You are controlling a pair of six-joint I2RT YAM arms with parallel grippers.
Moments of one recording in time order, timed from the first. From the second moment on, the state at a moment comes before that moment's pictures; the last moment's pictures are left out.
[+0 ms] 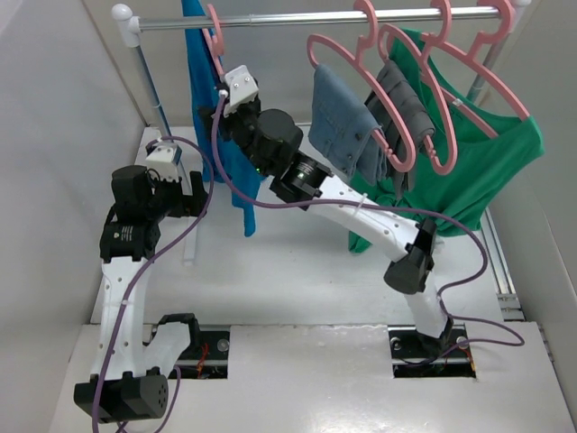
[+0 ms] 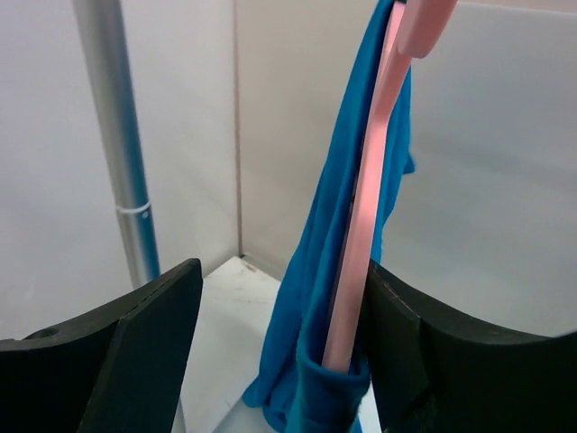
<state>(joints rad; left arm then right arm) 0.06 0.91 1.07 -0.66 0.27 0.05 1.04 2.12 2.35 0.11 0.39 -0.22</state>
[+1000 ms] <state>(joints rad) 0.06 0.87 1.01 -0.64 0.25 0.09 1.05 1.41 1.62 0.05 -0.05 -0.24</state>
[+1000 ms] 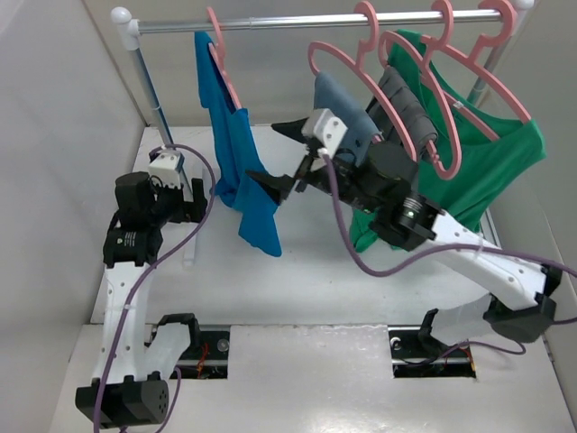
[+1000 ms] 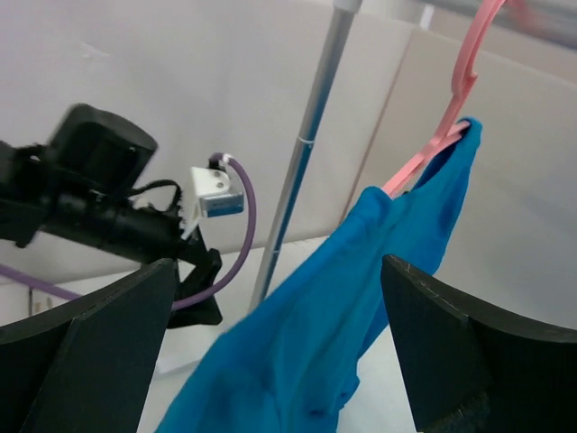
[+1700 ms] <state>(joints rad) 0.07 0.85 0.79 -0.50 -0.04 0.08 1.05 0.94 0.70 -0.13 0.12 -0.02</state>
